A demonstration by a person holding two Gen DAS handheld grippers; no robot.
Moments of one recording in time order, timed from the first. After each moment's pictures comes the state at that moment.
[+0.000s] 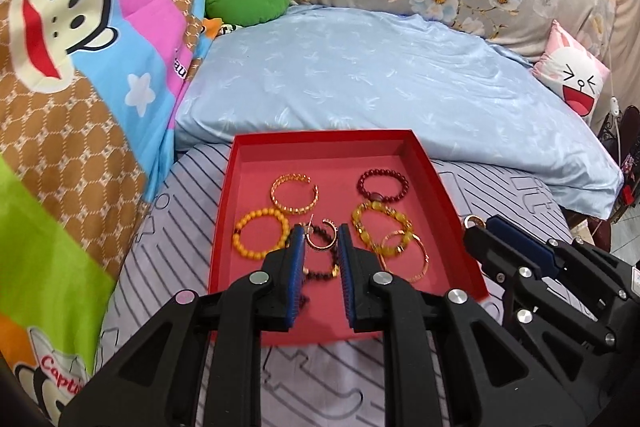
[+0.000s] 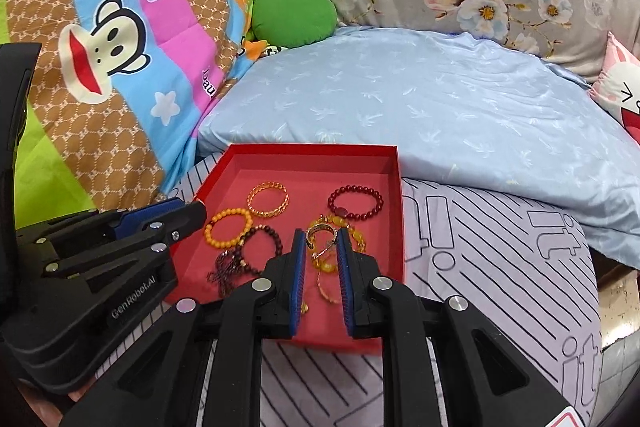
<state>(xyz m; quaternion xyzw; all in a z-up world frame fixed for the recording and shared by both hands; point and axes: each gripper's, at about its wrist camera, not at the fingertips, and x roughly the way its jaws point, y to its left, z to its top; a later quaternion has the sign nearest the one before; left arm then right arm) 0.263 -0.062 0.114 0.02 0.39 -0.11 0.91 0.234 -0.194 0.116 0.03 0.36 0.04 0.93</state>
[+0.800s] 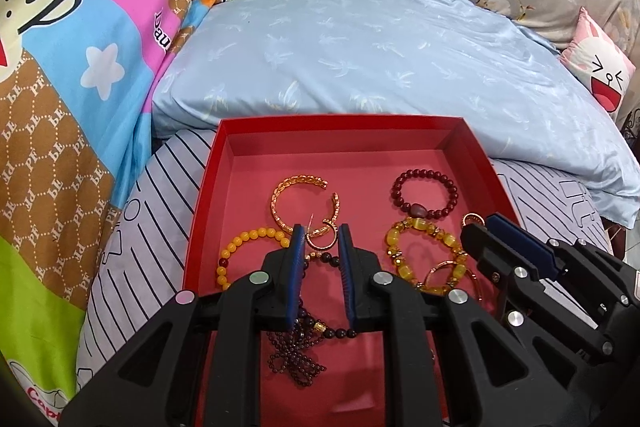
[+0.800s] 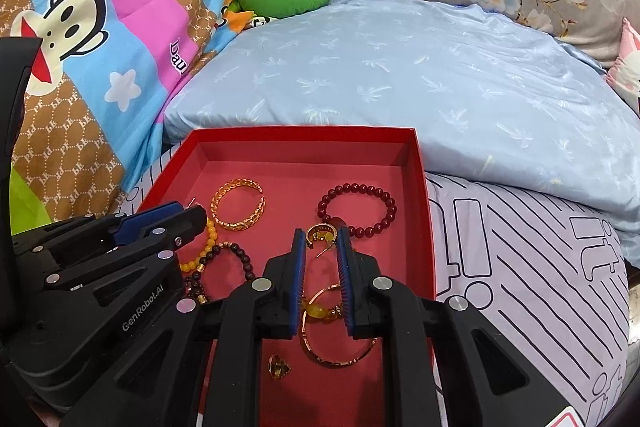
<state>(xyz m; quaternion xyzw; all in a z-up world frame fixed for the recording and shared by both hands) 0.335 -0.069 0.061 0.02 0.43 -0.09 0.90 0.307 -0.191 0.065 0.03 0.40 0.03 0.91</state>
